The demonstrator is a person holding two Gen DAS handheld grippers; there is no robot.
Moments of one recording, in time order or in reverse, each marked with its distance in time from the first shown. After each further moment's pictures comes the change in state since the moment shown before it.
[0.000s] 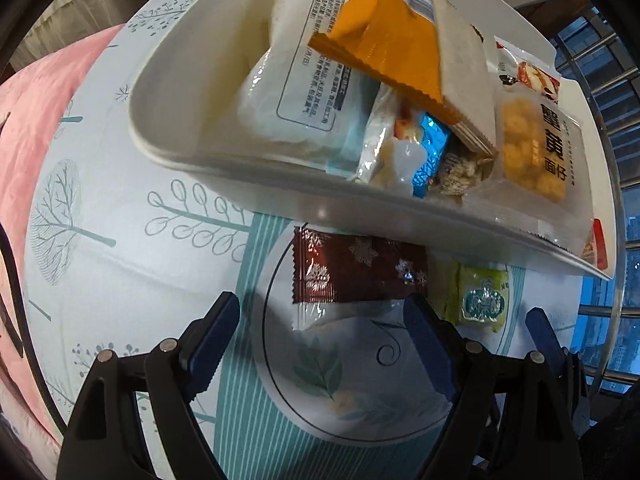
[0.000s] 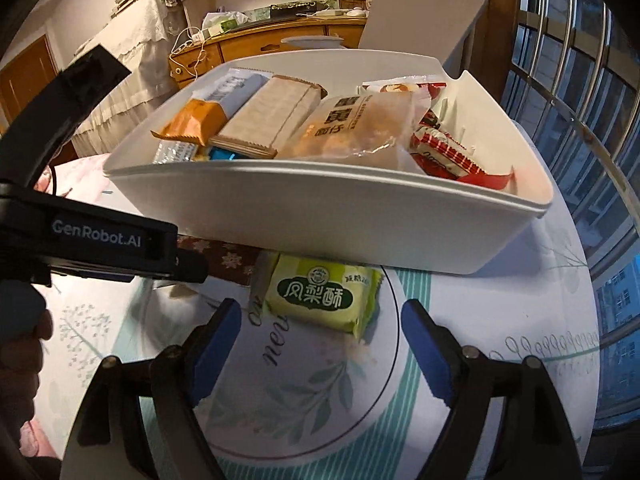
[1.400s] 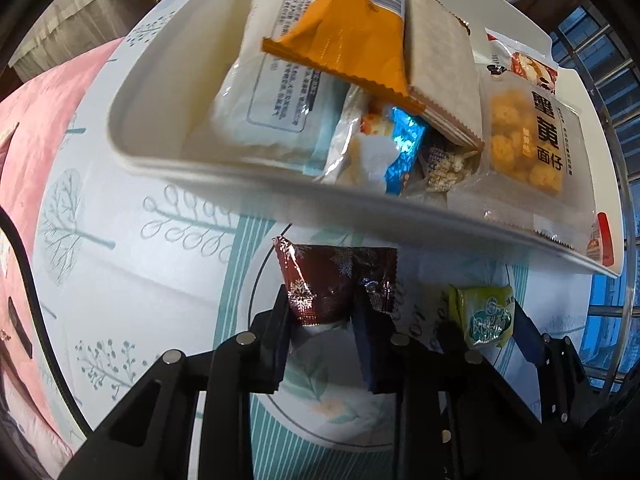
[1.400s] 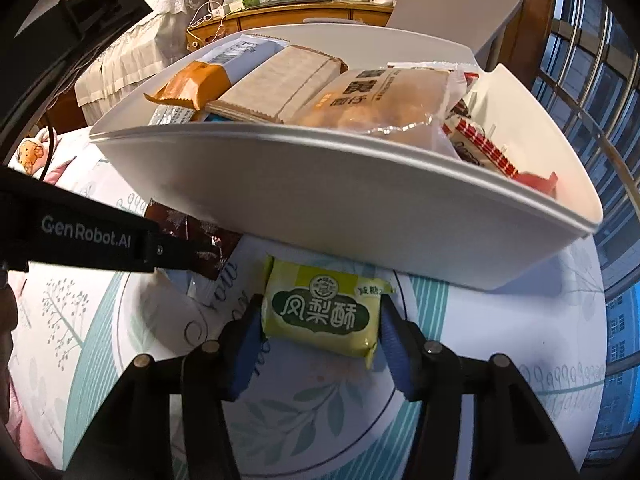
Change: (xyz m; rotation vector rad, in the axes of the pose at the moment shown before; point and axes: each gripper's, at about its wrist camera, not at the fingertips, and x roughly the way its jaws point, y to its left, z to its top) left arm 0.003 -0.041 0.006 0.021 -0.024 0.051; right arm 0.018 0.000 0.002 -0.090 0.070 0.043
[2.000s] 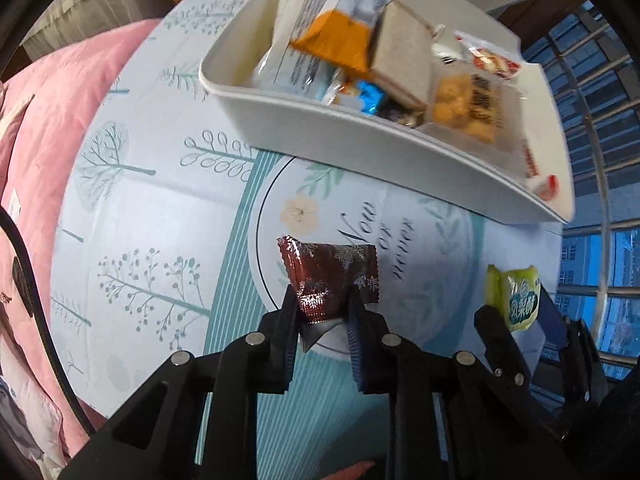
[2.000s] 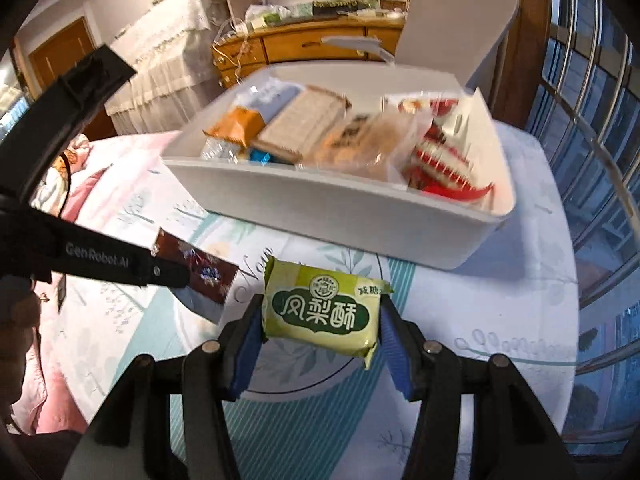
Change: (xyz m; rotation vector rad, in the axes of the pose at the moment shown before) left arm -0.080 0.013 -0.073 -0.035 0.015 -0.033; right arm -0.089 -0.027 -0.008 -0.023 -0.073 0.108
